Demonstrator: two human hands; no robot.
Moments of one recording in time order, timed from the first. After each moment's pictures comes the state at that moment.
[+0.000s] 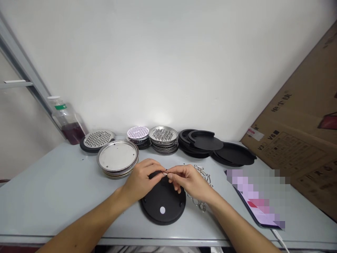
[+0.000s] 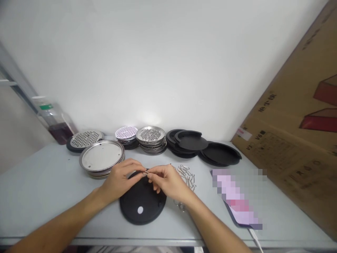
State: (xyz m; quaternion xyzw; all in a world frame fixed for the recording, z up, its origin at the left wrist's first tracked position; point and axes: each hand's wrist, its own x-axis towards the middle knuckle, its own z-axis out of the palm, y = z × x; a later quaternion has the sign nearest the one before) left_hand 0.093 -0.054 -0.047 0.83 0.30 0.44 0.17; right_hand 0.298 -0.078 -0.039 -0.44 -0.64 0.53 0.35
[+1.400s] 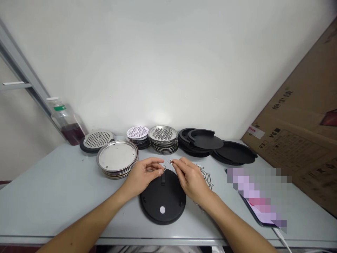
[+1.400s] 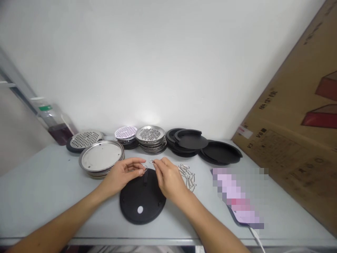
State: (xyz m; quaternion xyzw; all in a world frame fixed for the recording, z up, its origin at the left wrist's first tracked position) left_hand 0.094 -0.051 -0.043 0.65 0.38 0.40 0.52; right_hand 0.299 -0.077 -0.051 -0.48 -0.78 0.07 0.39
